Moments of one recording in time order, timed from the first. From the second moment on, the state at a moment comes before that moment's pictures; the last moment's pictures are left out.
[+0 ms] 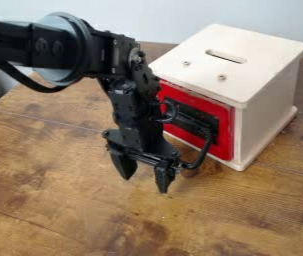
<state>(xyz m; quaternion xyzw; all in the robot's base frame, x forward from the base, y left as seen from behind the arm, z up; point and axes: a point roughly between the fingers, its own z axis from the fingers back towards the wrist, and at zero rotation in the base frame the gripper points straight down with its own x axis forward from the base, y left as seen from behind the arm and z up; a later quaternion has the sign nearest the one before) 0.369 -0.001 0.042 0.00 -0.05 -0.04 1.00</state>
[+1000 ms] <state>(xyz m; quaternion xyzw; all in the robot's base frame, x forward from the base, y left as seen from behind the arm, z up) 0.369 0.000 0.042 0.00 -0.05 -0.03 1.00</state>
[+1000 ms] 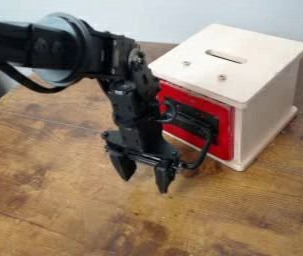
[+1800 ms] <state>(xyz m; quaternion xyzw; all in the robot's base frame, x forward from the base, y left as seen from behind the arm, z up) 0.370 0.004 0.051 0.00 -0.06 -0.02 1.00</state>
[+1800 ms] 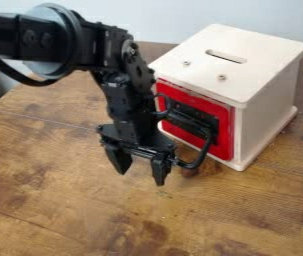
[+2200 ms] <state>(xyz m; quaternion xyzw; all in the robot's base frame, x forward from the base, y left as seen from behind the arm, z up) 0.371 0.004 0.047 0.00 -0.05 -0.02 1.00</state>
